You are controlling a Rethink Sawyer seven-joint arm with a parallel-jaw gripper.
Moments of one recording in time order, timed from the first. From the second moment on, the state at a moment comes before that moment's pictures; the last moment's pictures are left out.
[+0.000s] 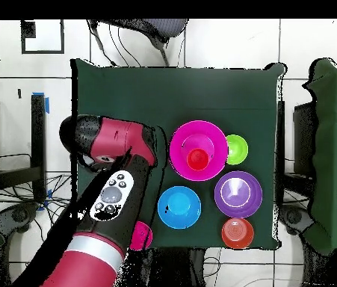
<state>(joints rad) 0.29 -0.35 -0.44 1.34 0.34 1.17 2.60</state>
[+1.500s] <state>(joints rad) 0.46 -0.25 -0.44 1.41 0.45 1.15 2.67</state>
